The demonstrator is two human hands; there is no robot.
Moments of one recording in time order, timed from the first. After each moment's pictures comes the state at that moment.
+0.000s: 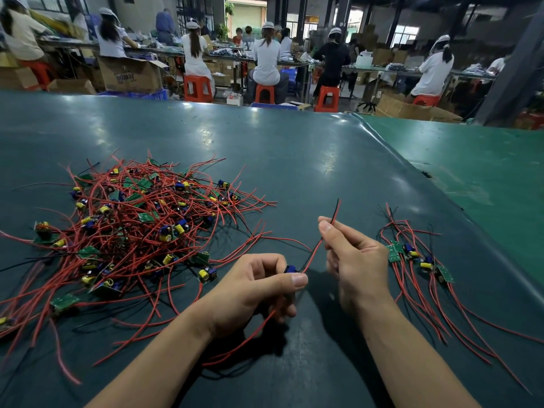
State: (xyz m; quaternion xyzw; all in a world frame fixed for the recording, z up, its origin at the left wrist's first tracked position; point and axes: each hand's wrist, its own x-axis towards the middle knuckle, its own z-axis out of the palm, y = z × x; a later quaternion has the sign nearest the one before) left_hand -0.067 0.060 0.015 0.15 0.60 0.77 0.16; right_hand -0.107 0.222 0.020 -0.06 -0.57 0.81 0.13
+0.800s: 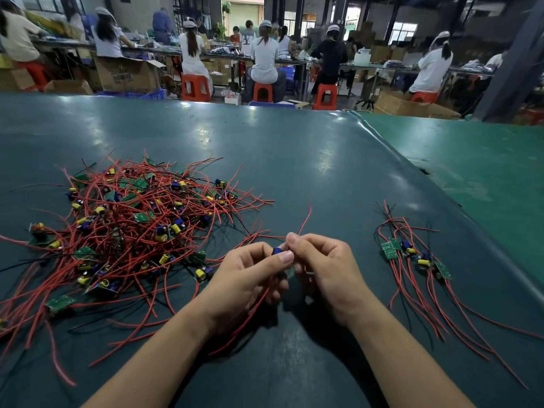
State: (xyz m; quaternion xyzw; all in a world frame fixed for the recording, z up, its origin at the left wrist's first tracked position) left_hand -0.071 0.066 0.021 0.06 0.57 0.81 0.12; right_hand -0.097 0.214 0.016 0.07 -0.66 0.74 -0.06
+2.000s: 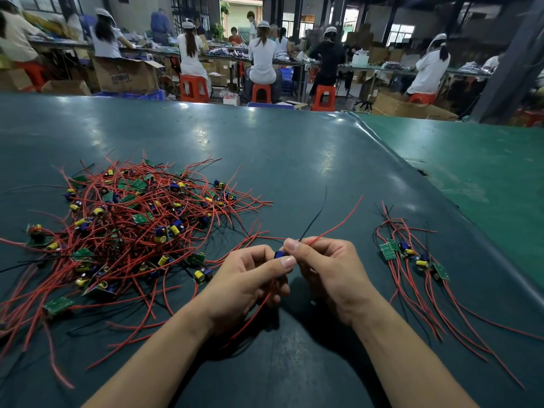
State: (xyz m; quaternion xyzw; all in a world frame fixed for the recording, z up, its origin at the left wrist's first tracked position) left_hand -0.071 0.065 0.022 0.08 0.60 0.79 0.12; right_hand -0.099 0.220 0.017 0.06 -0.66 0.75 -0.06
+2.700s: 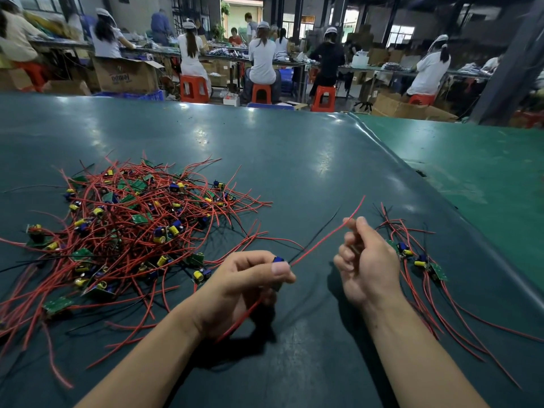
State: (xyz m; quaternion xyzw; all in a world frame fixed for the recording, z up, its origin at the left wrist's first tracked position) left_hand -0.067 0.057 0.020 0.13 0.55 0.81 0.17; right_hand -0.119 0.247 0.021 -0.12 -0.44 0.88 0.10
